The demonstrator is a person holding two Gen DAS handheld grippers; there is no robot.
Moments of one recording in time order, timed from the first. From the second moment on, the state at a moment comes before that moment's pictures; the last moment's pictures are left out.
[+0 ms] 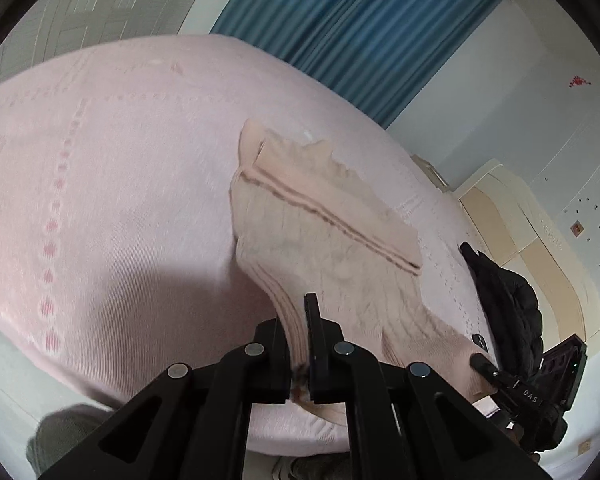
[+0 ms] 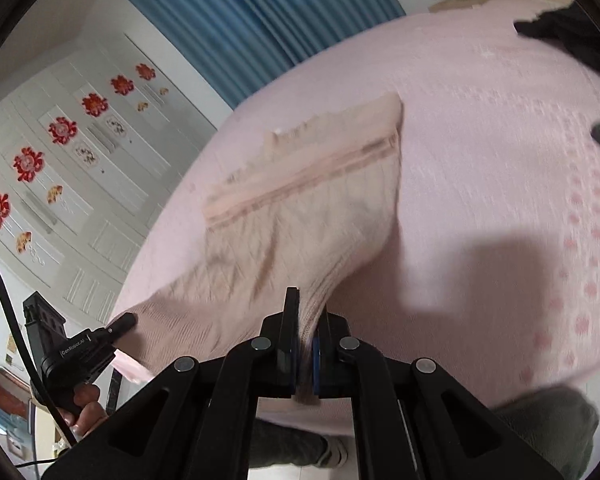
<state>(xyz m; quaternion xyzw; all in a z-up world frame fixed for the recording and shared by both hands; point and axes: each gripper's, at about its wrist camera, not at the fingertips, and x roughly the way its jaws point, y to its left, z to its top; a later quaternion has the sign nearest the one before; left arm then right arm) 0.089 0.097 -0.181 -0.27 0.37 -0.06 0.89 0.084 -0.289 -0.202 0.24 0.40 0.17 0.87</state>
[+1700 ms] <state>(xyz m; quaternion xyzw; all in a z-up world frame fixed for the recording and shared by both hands) 0.396 0.082 -0.215 -0.17 0.35 0.01 0.92 0.383 -0.278 -0.239 0.18 0.39 0.06 0.90</state>
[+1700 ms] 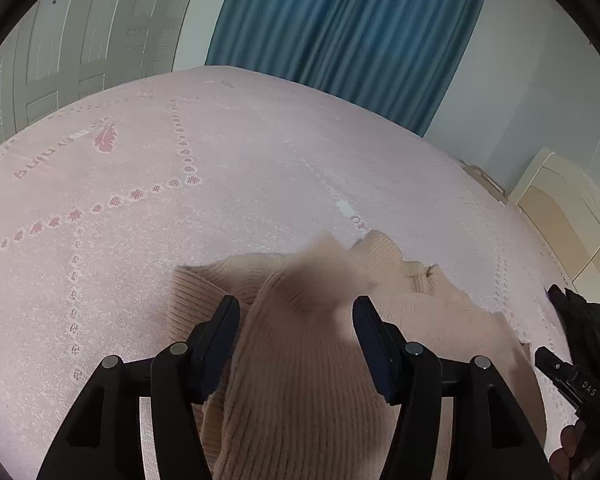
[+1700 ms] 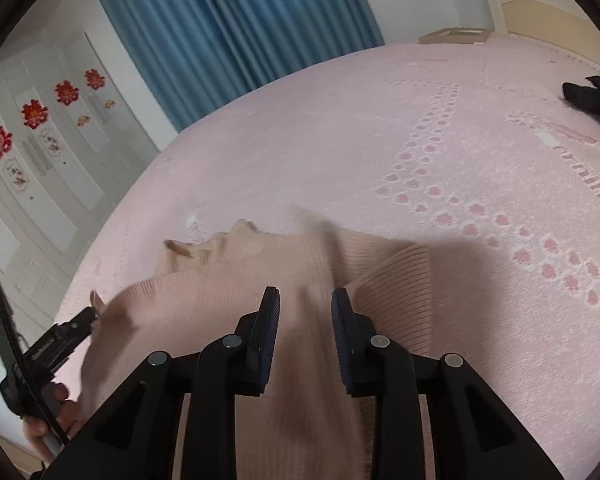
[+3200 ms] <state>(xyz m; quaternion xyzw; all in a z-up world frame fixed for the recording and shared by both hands) 0.251 0.085 -0.230 -0.23 0.39 -0.03 0.89 0.242 -0.254 -0.243 0.12 0.43 0.10 0.89</state>
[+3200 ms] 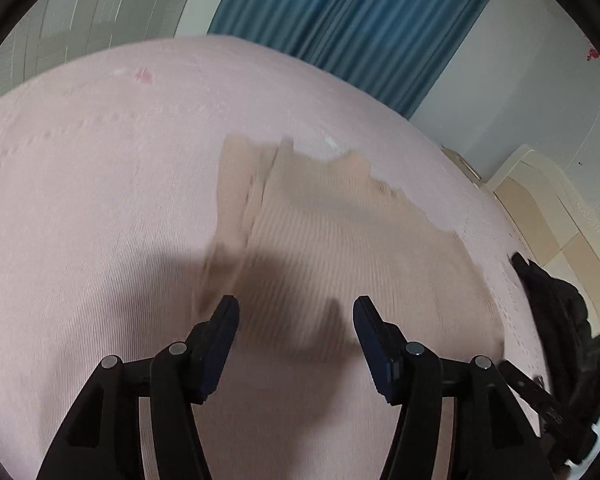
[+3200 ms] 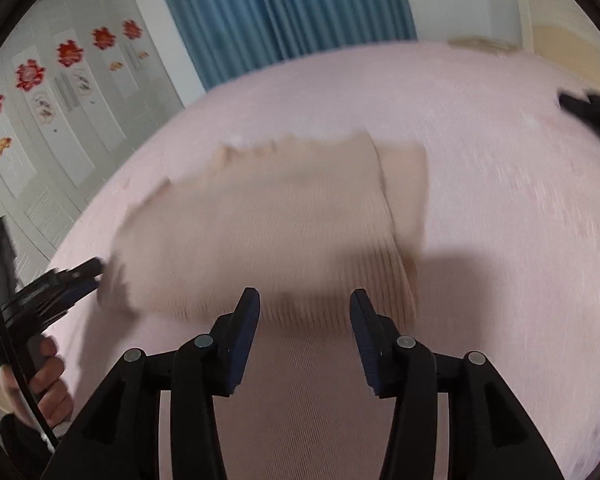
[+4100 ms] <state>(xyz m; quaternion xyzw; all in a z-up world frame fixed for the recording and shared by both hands) 0.292 0.117 -0.281 -0.41 0.38 -0.03 0.83 0.301 -0.289 -0.282 0.28 0.46 0.07 0.84</state>
